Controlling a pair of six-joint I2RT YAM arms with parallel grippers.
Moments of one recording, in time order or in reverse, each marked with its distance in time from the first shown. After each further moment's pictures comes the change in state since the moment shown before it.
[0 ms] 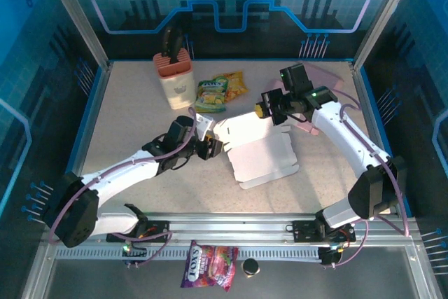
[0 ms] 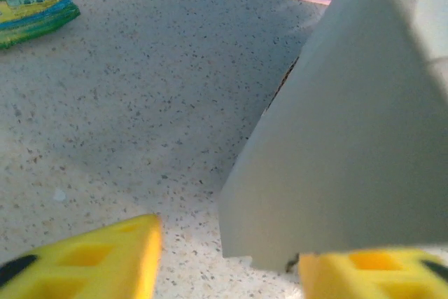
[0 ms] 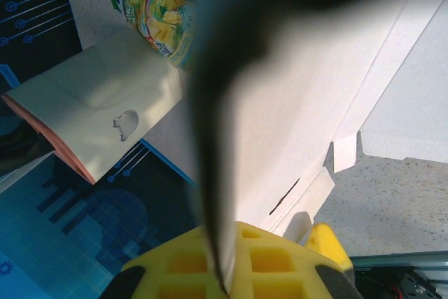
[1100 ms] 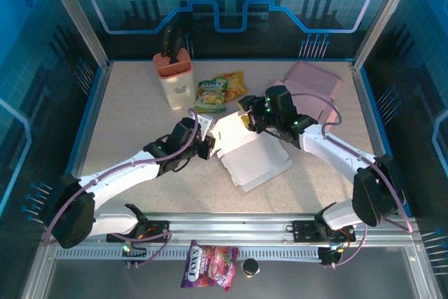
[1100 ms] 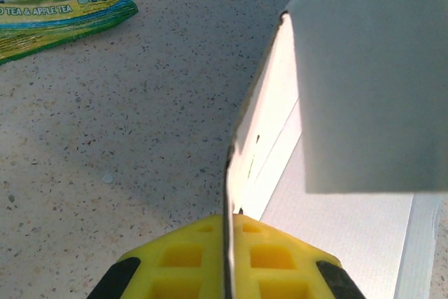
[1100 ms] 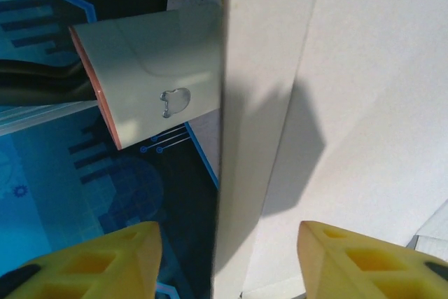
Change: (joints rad) left arm -0.060 -0.025 0.028 -0.100 -0.196 -0.062; right arm 0.150 -0.044 -0.359 0.675 0.163 -0.065
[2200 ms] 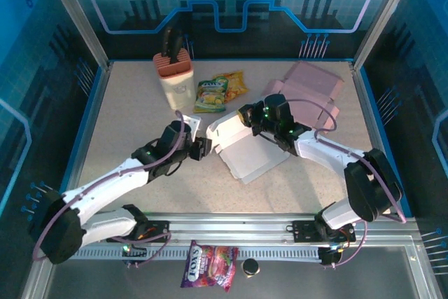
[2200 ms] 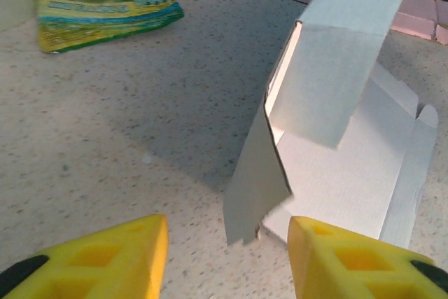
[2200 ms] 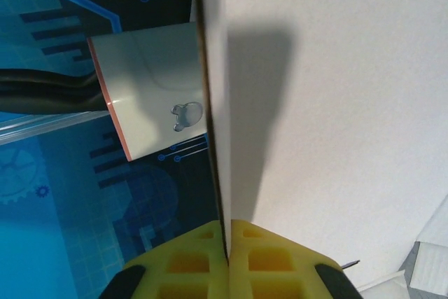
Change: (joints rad) left arm 0.035 -0.164 -0.057 -0.084 -0.056 -0.059; right arm 0.016 0.043 -0.146 0.312 0.045 0.026
